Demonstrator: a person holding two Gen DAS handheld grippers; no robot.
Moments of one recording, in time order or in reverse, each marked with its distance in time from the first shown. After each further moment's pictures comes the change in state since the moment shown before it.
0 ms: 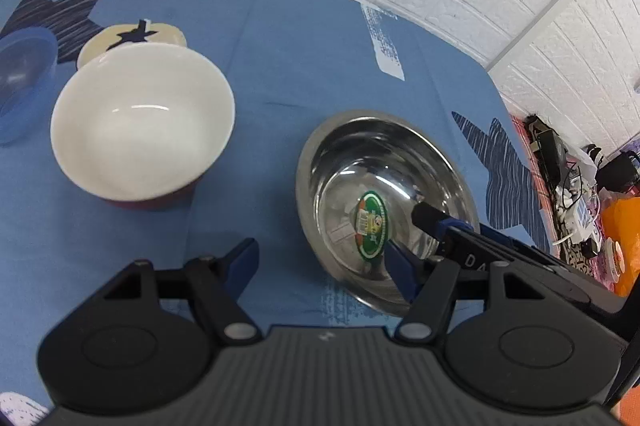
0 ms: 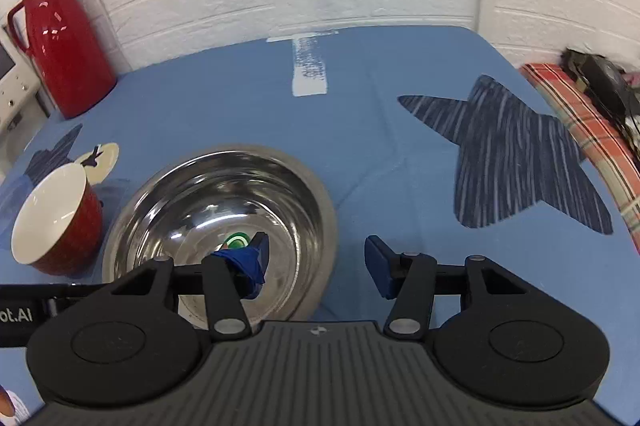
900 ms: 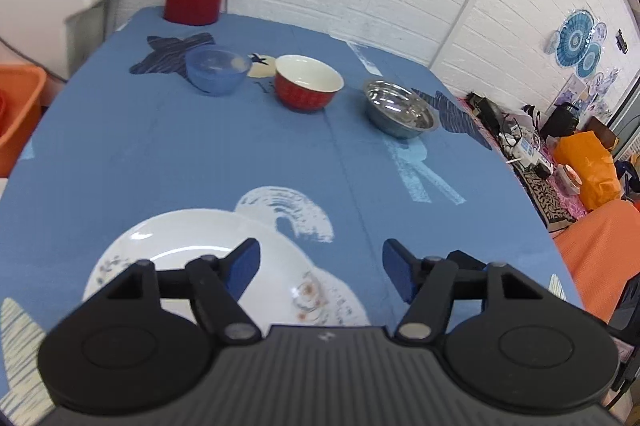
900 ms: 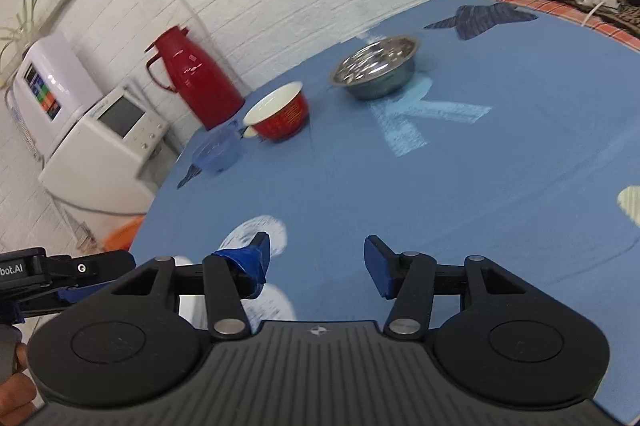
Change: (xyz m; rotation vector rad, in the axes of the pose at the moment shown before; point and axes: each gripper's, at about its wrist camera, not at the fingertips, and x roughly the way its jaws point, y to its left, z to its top) left arm -0.257 0.137 -0.178 0.209 -0.159 -0.095; right arm -0.218 0.101 -0.223 0.361 -0.200 0.176
